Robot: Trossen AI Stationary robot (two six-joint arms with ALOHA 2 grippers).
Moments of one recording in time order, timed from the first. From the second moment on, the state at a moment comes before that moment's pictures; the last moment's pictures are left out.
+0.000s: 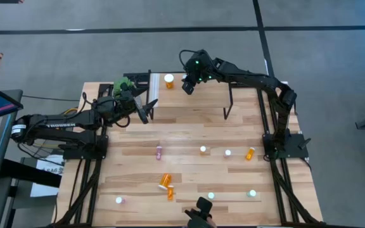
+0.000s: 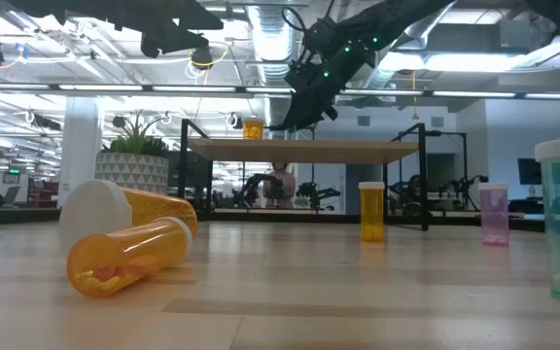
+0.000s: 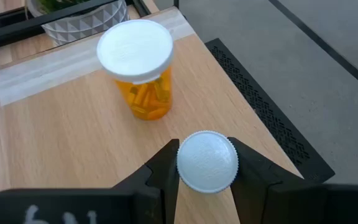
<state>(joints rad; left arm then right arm) 0.21 0.89 0.60 0.34 -0.37 0.04 -0.57 1.91 1.67 -0.44 -0.08 -0.06</state>
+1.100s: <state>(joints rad) 0.21 0.89 0.60 0.32 -0.37 0.04 -0.57 1.83 1.67 -0.56 -0.08 -0.05</state>
